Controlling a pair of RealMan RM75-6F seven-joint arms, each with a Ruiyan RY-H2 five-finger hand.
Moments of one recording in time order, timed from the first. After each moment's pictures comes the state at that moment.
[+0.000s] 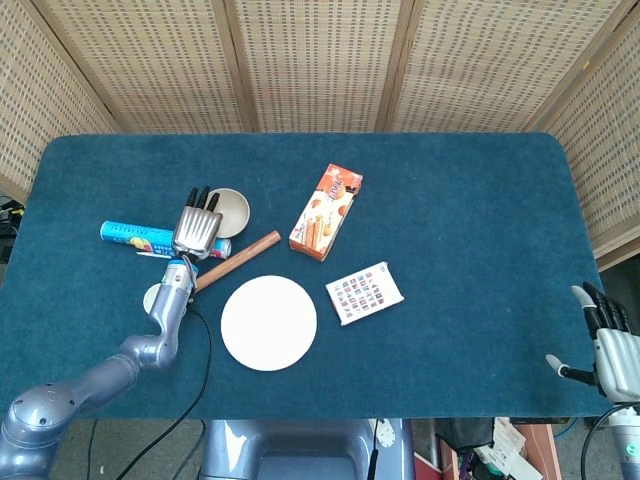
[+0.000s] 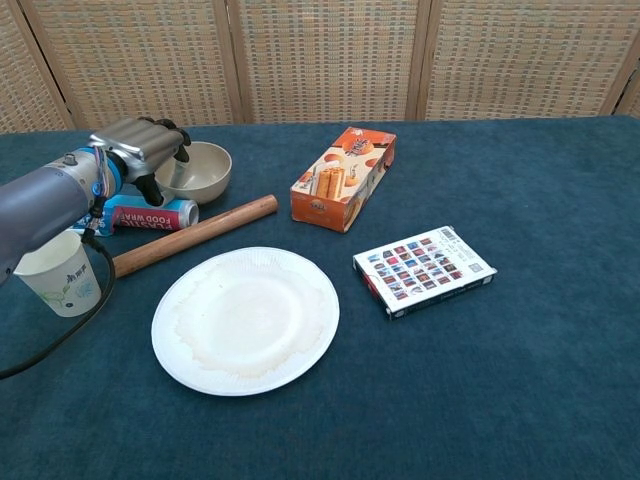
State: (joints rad) left arm -0.91 -1.87 -0.27 -0.72 1.01 0.84 0.57; right arm 0.07 -1.09 0.09 -1.60 -1.41 1.41 0.14
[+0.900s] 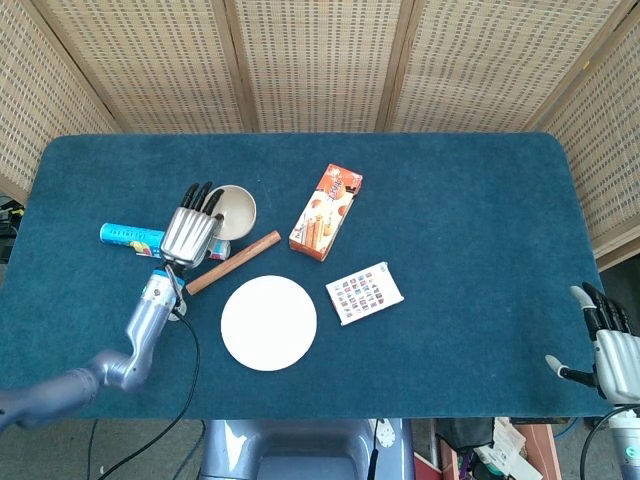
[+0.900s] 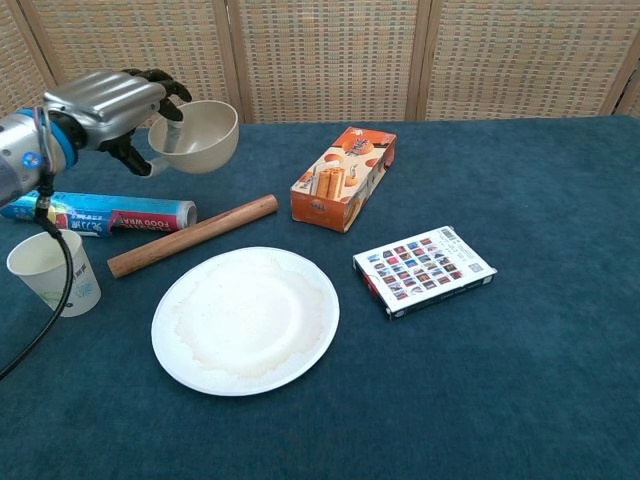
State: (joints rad) left arm -0.79 -1.61 -0.21 -1.20 1.18 1.07 0.51; right arm 0.06 -1.09 0.08 -1.61 -1.42 1.44 0.13
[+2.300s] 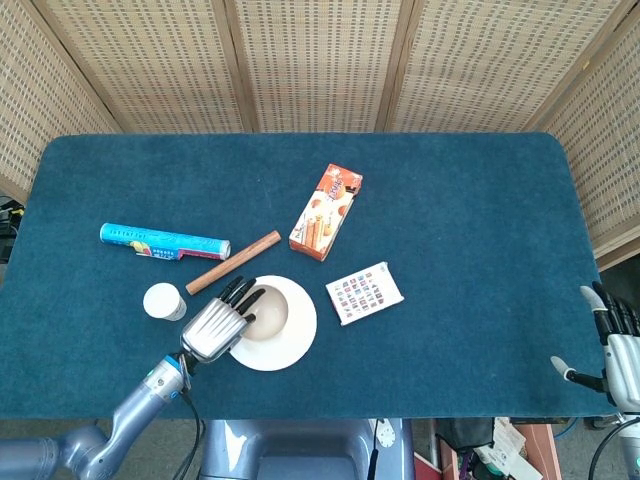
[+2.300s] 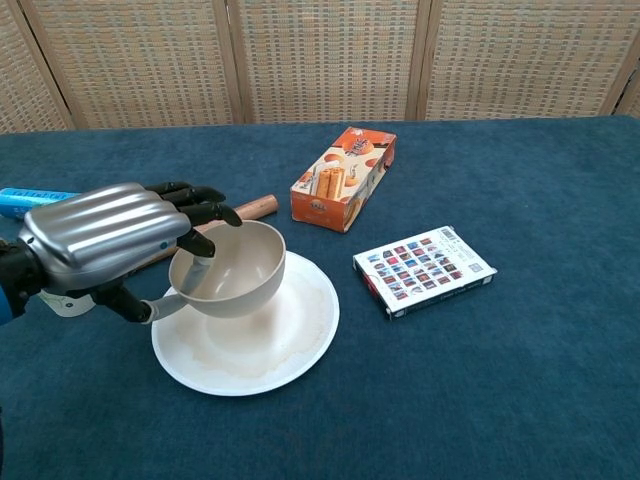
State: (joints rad) left arm -0.62 -1.51 0.02 -1.64 1.43 1.10 0.65; right arm 0.03 -1.06 0.08 -1.65 -1.47 1.50 0.16
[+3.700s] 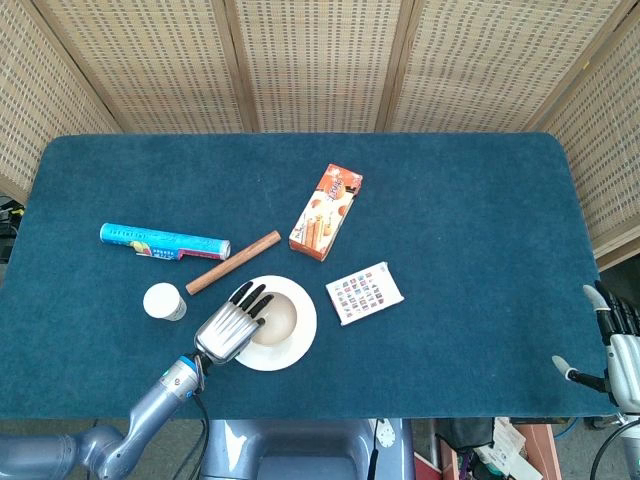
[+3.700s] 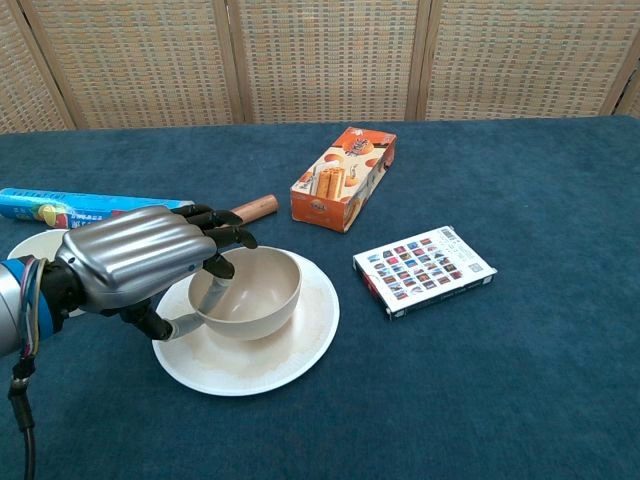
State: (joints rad) left arm -0.64 -1.57 0.00 -1.62 1.34 1.04 0.74; right arm 0.03 -1.05 0.08 -1.65 -1.47 1.51 0.16
